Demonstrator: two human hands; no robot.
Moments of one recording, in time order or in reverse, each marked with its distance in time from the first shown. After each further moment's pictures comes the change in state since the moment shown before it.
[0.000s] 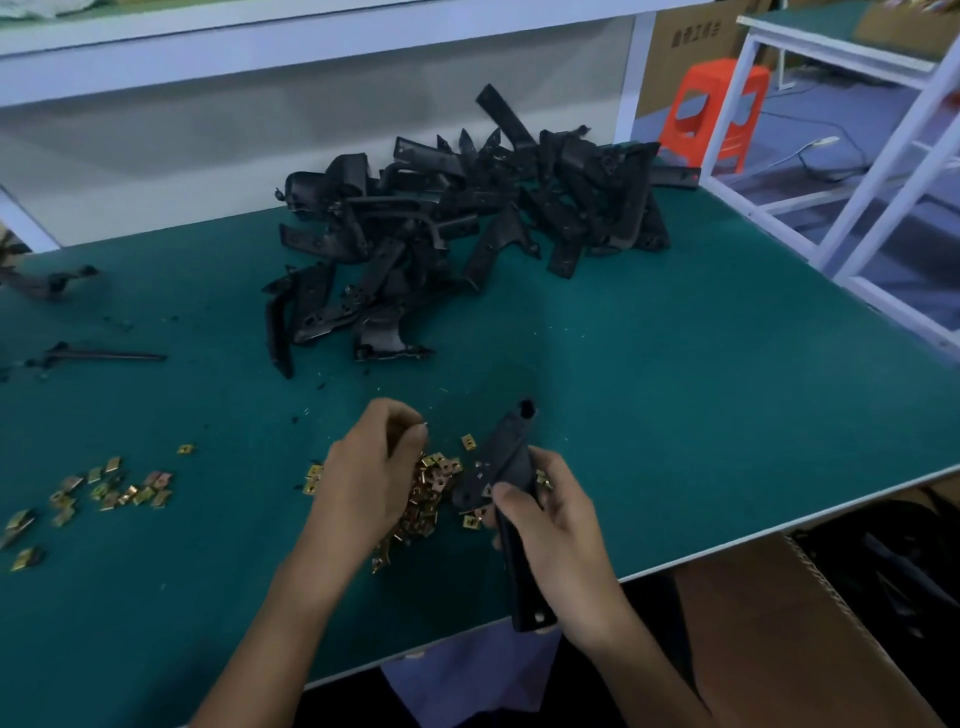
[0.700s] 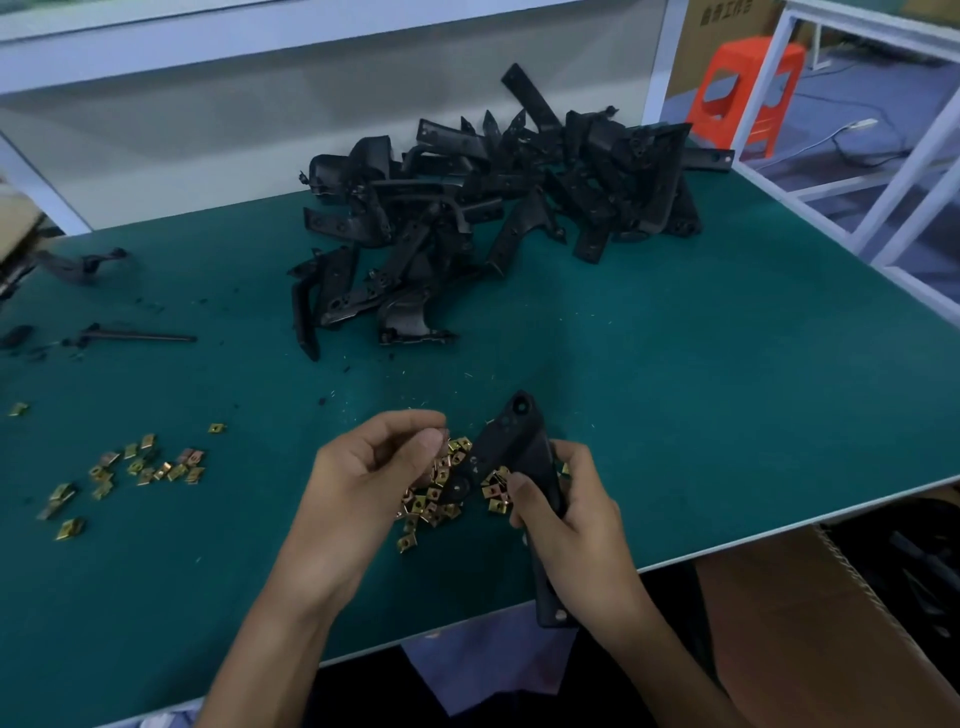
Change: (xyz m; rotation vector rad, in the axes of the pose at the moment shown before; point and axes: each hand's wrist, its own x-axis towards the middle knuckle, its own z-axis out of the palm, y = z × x) left_hand -0.041 0.018 -0.030 -0.732 -0.074 -0.181; right_hand 0.000 0.017 0.001 -0.315 0.053 -0.137
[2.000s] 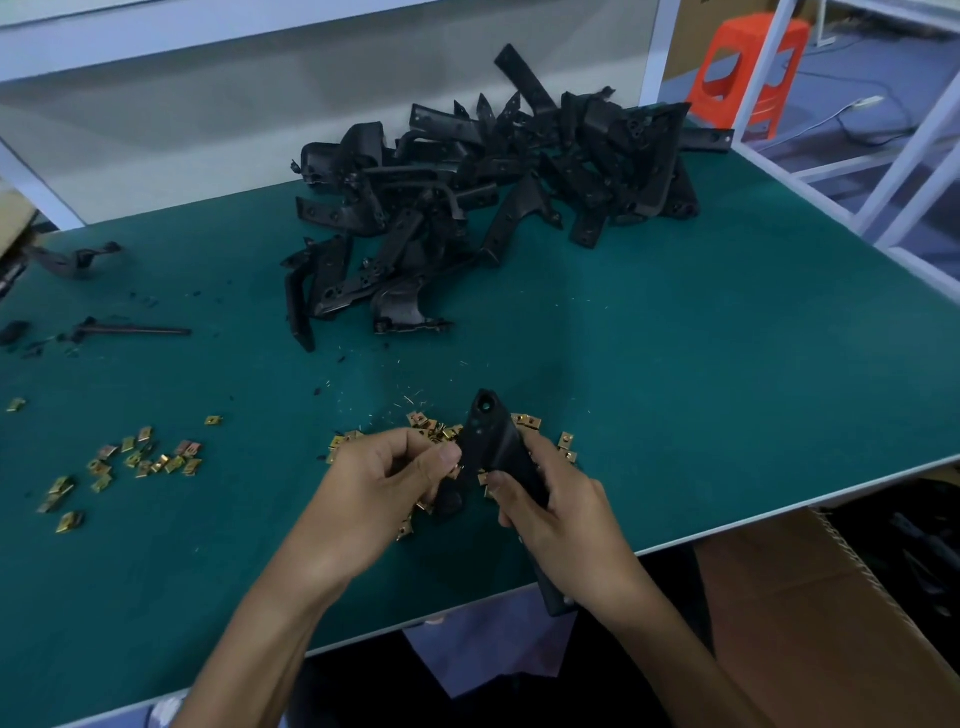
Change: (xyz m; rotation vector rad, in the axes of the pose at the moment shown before) left_hand -0.005 0.002 0.002 0.303 -0.133 -0.062; right_hand 0.007 0.010 -0.004 -0.195 -0.169 -0.085
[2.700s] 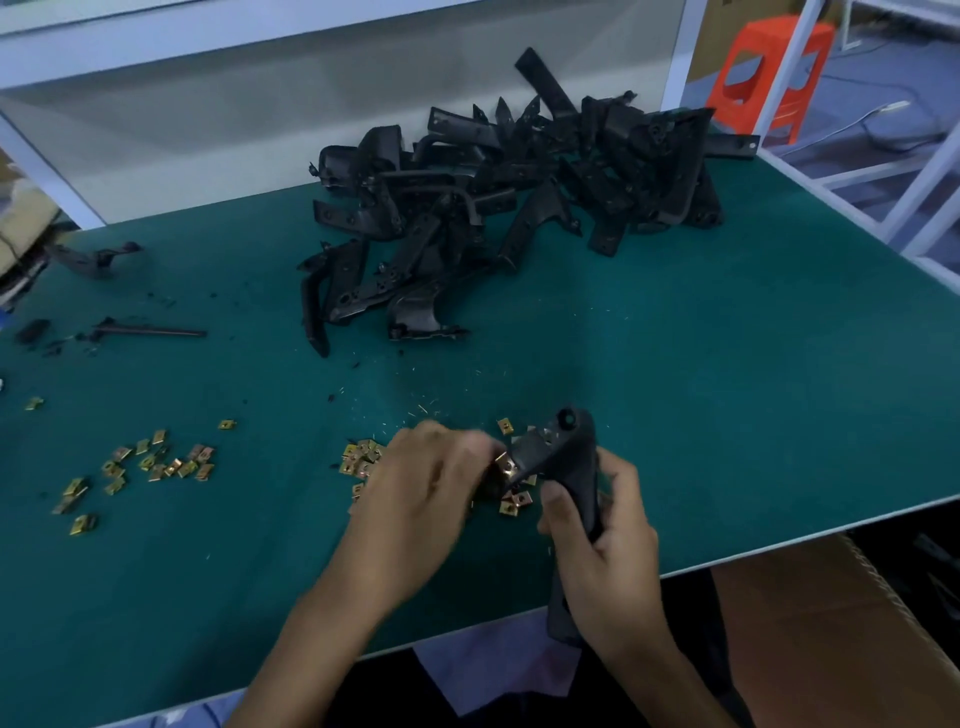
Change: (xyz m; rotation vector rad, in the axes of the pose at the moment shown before) left_hand 0.014 -0.013 0.014 0.467 0.137 0.360; right_hand -0.018 0.000 0.008 0.158 0.372 0.022
